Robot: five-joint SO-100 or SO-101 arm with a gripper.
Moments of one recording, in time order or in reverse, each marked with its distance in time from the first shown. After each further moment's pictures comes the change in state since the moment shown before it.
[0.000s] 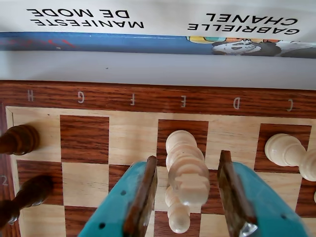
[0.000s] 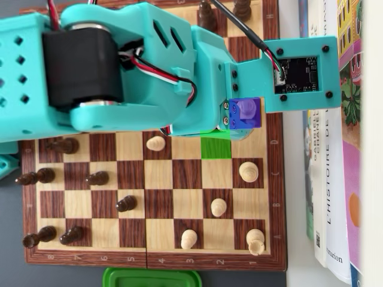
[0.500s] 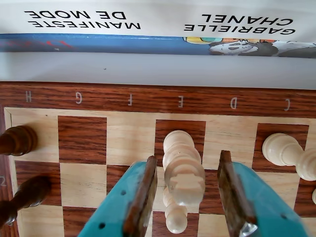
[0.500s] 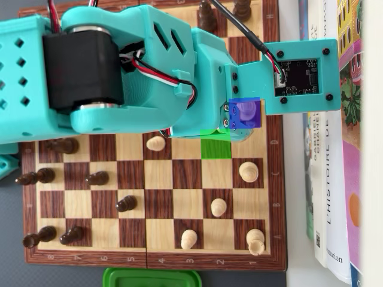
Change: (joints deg) arm 0.4 0.0 0.0 0.0 0.0
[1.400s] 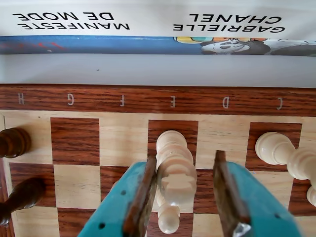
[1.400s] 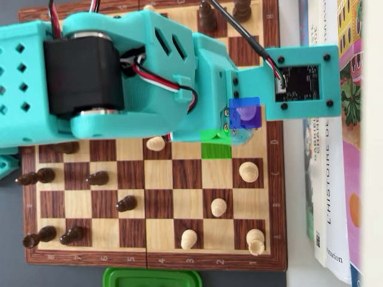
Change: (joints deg) arm 0.9 0.0 0.0 0.0 0.0
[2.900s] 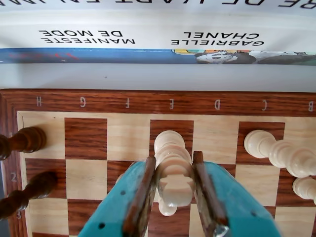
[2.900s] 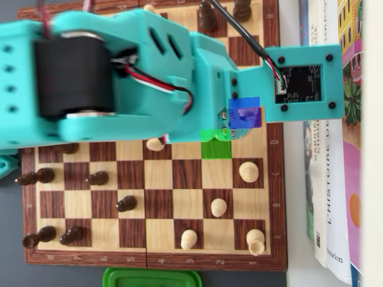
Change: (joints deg) arm 0.1 4.7 2.1 0.0 -0.1
